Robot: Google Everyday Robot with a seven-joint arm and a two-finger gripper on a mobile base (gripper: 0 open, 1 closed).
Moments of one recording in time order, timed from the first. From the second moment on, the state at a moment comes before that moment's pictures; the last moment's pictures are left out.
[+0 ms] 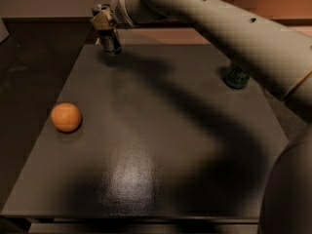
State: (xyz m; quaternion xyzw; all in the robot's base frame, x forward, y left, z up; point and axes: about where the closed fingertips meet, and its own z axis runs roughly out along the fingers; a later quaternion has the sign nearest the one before) arm 0.733 0.138 0.983 -0.38 0.75 0.21 0.50
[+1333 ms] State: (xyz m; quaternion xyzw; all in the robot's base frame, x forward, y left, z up) arm 0.651 0.051 0.954 -0.36 0.83 0.15 0.39
